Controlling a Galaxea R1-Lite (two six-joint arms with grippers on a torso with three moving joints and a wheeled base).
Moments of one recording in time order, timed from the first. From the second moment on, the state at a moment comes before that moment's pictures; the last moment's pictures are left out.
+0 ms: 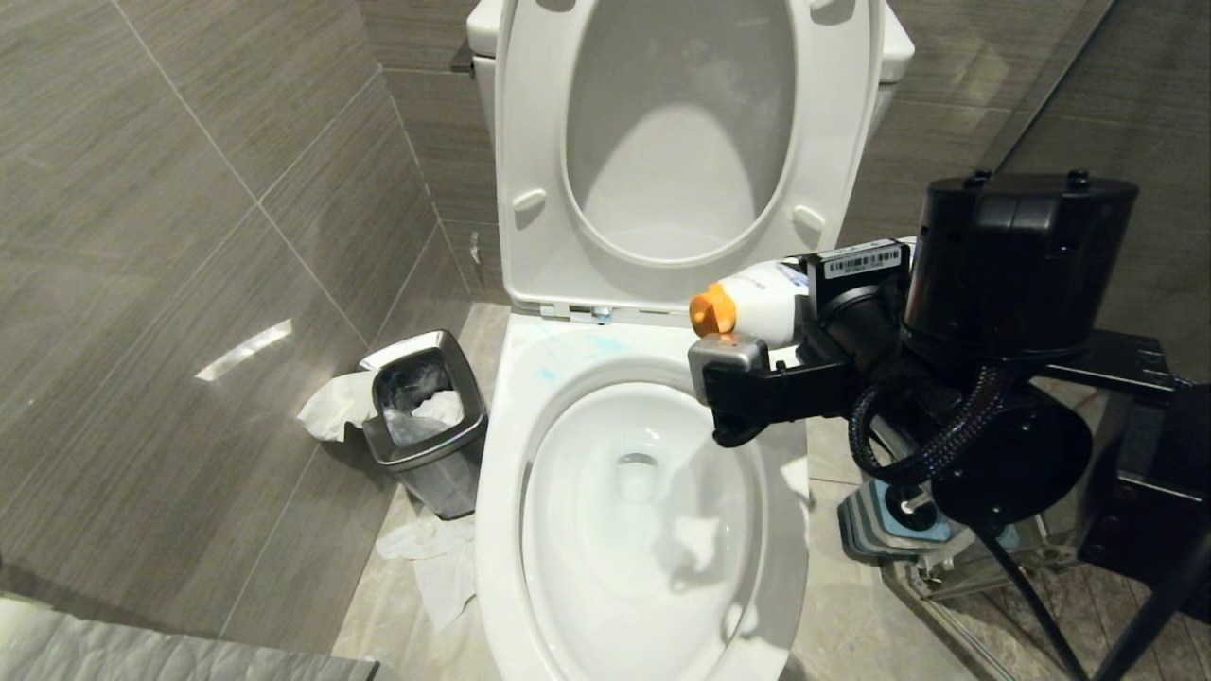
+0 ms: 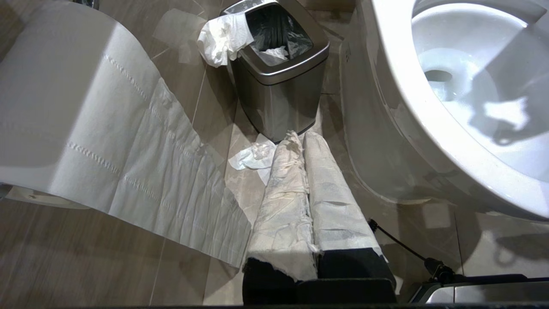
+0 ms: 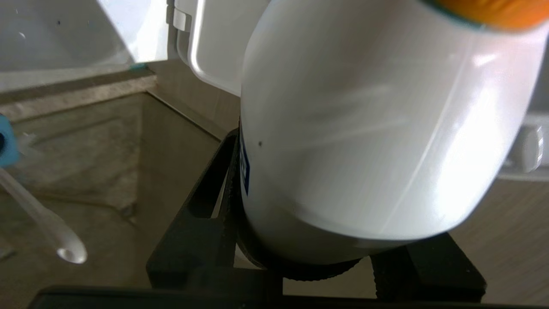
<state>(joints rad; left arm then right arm) 0.00 0.00 0.00 0.01 -0.03 0.02 0.83 1.67 -1.09 -0.51 -0.86 -1.70</state>
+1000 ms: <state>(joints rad) 0.00 0.00 0.00 0.01 -0.03 0.03 0.86 1.75 -1.09 -0.87 -0.95 -2.24</state>
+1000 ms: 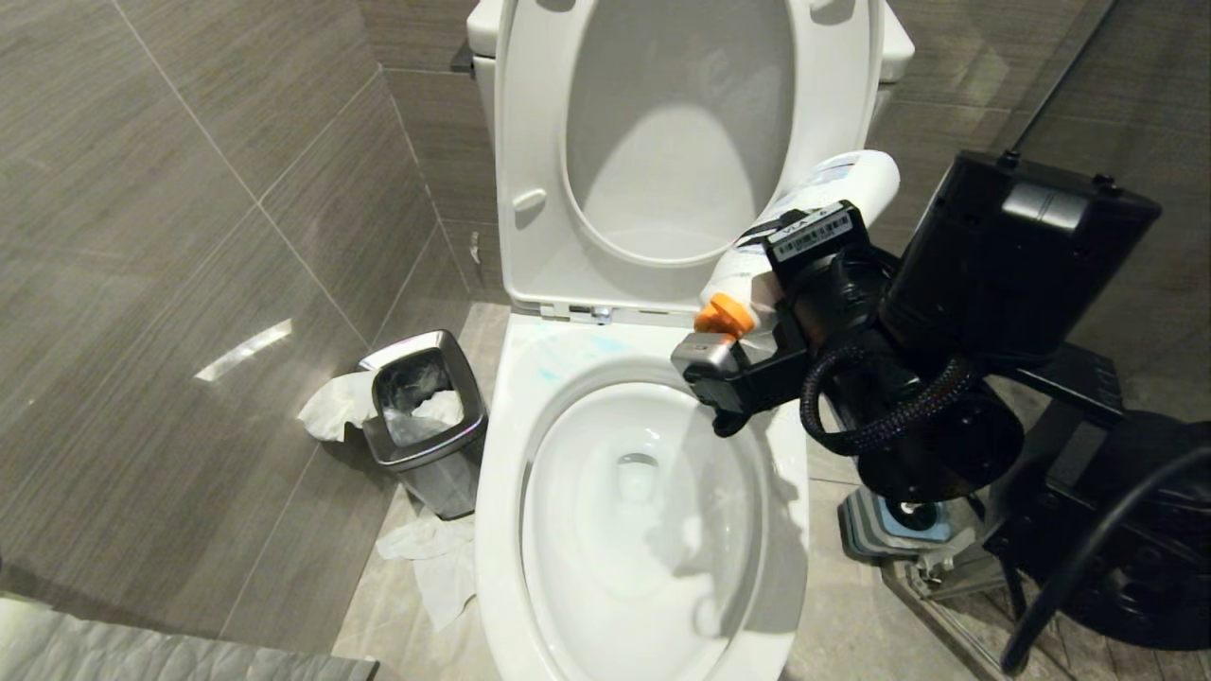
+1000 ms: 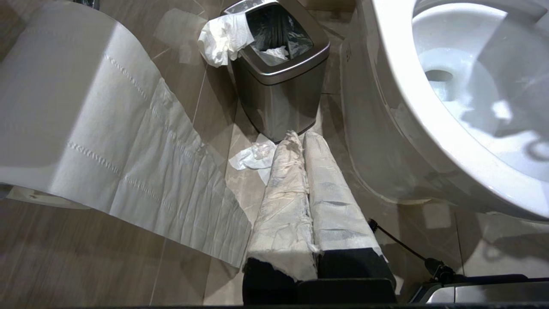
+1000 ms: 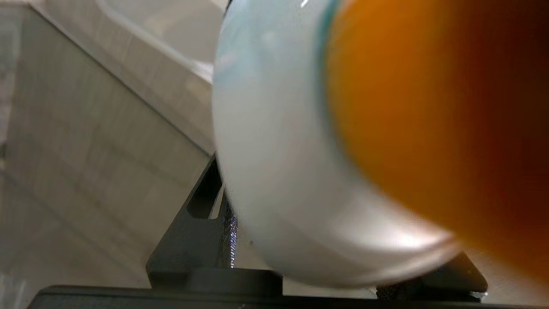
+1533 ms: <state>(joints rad) 0.00 0.00 0.00 0.01 -0.03 0.03 0.88 1.81 -1.11 -0.96 -0.97 -2.26</state>
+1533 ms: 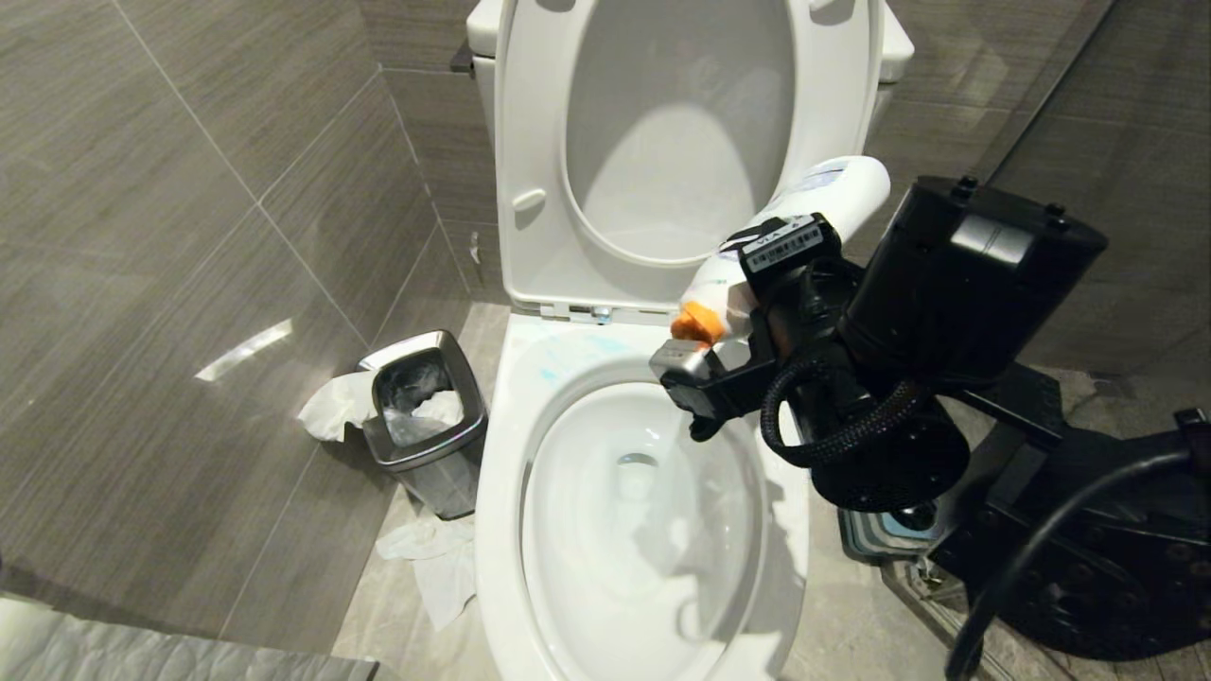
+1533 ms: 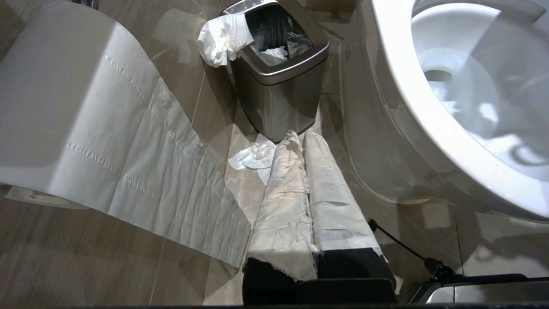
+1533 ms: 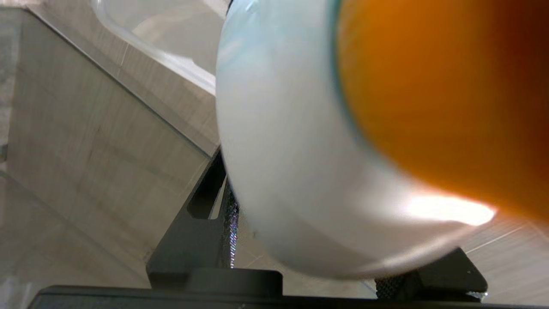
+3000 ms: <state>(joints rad) 0.00 0.00 0.00 0.01 -0.03 0.03 0.84 1.99 -1.19 -1.19 -0.96 -2.42</state>
